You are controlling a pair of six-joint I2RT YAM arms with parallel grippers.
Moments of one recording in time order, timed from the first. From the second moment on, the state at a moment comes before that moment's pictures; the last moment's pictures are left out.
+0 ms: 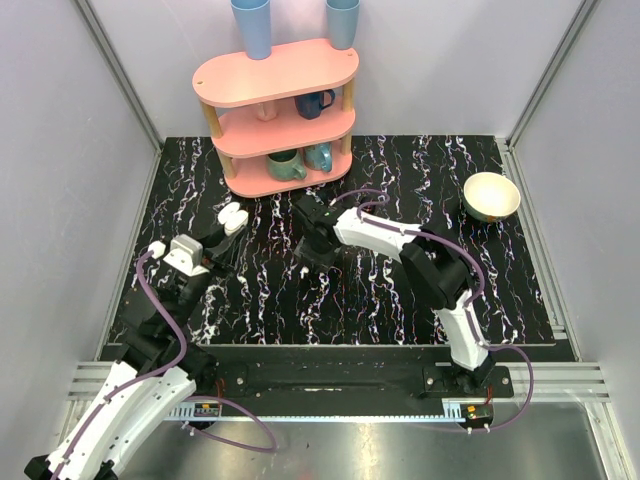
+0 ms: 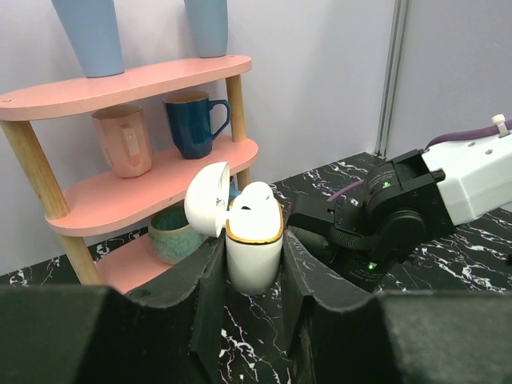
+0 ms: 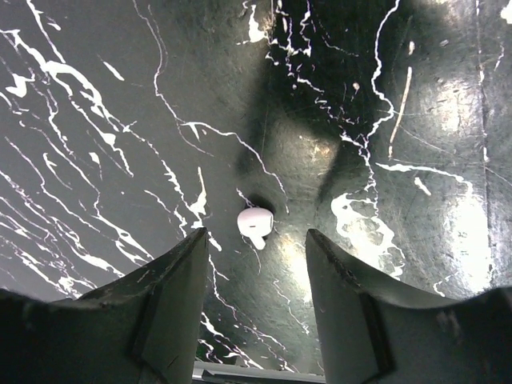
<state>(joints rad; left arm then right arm) -0.54 0.33 0.53 0.12 0.02 0.06 0.84 2.13 1.65 -0.74 0.07 1.30</state>
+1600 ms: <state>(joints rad) -0.54 0.27 0.51 0.10 -0.04 0.09 0.85 2.24 1.76 -0.81 0.06 1.30</state>
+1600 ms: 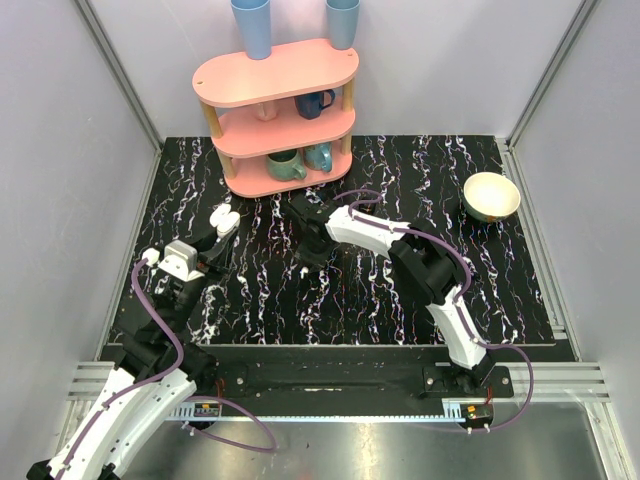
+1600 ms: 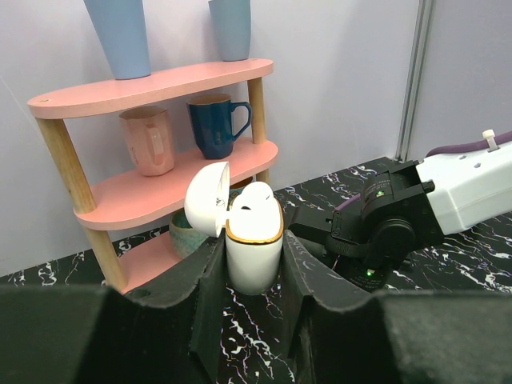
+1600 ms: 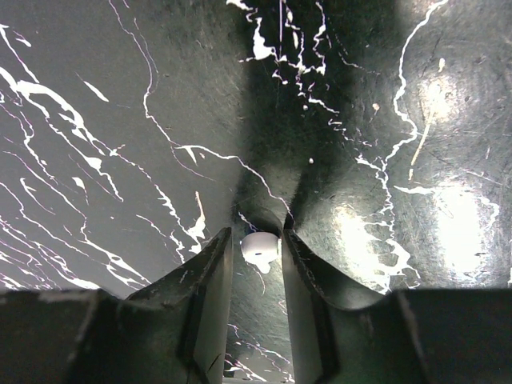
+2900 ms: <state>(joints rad) -0.54 0.28 0.51 0.10 -0.04 0.09 0.85 2.24 1.76 -0.80 0.04 1.27</state>
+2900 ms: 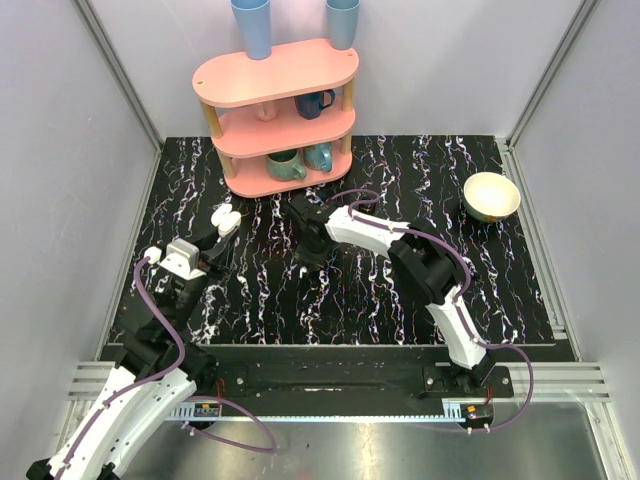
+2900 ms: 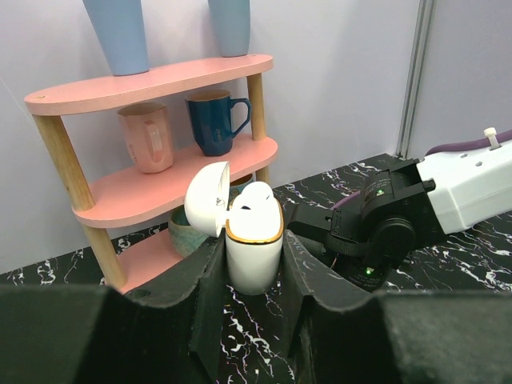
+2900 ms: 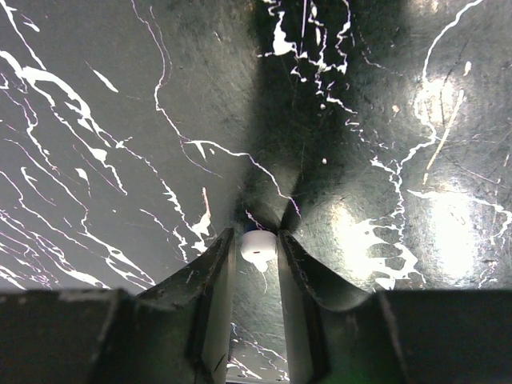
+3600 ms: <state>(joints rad) -0.54 0.29 0.51 0.10 -0.04 0.09 0.85 2.24 1.76 -0.78 0.04 1.23</state>
